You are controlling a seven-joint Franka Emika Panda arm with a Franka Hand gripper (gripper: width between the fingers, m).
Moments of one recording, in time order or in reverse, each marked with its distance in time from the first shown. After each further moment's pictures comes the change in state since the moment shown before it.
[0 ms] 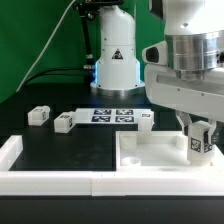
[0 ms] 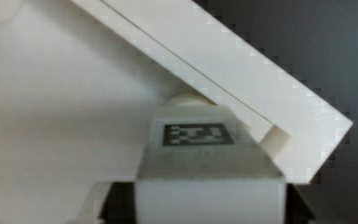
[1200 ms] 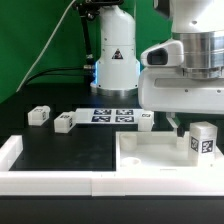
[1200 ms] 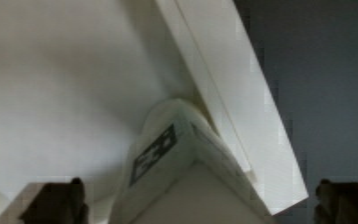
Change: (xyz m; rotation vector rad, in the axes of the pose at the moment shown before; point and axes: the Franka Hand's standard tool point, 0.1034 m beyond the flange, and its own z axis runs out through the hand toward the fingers) arm -0.006 -0.003 -0.002 -0.018 -0.003 -0.799
